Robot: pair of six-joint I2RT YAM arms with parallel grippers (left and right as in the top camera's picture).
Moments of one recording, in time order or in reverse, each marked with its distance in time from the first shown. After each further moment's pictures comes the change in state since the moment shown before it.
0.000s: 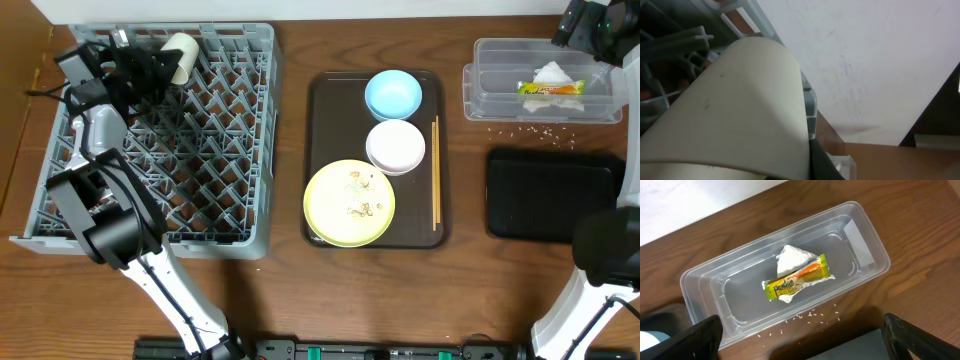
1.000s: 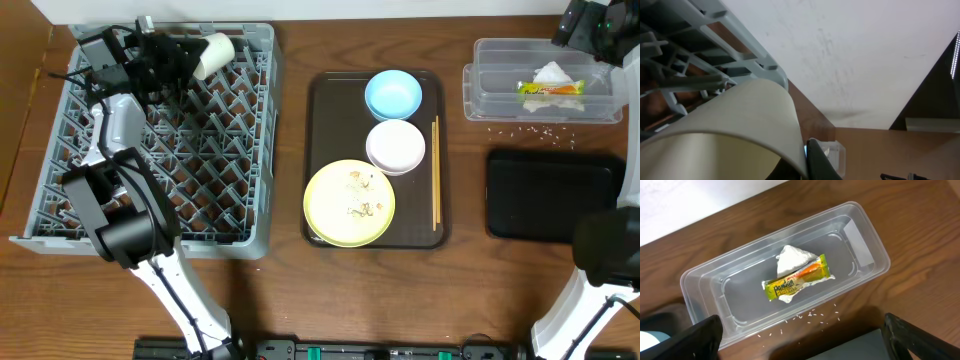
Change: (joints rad) left arm -0.100 -0.051 0.000 -0.016 0.008 -0.058; right arm 0.000 0.000 0.000 0.000 0.000 0.000
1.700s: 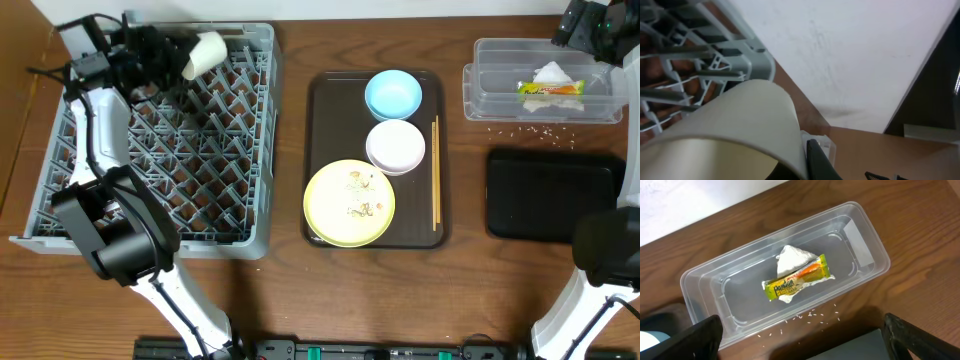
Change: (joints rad) left arm 0.012 -0.117 0.040 -0.266 -0.026 0.017; right arm 0.000 0.000 0.000 0.000 0.000 0.000
